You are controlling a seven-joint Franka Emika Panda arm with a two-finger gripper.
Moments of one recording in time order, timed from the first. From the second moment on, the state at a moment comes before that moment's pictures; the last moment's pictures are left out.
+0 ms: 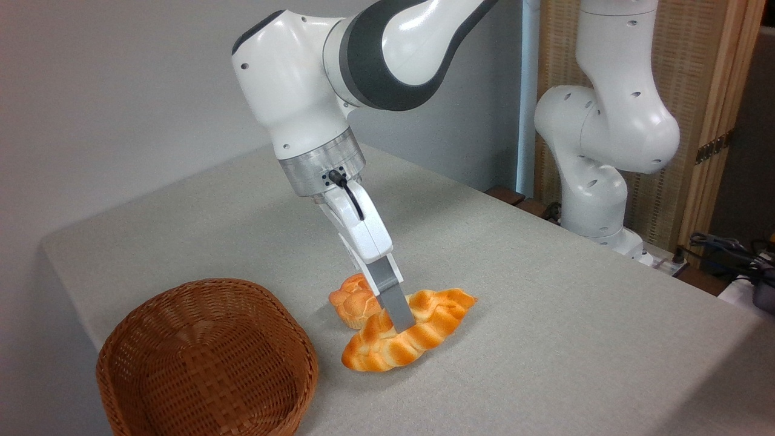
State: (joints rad) arm -0.06 -0.04 0.01 -2.02 0.31 1.84 0.94
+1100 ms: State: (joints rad) arm -0.07 -0.04 0.01 -1.94 0.16 1.87 0.74
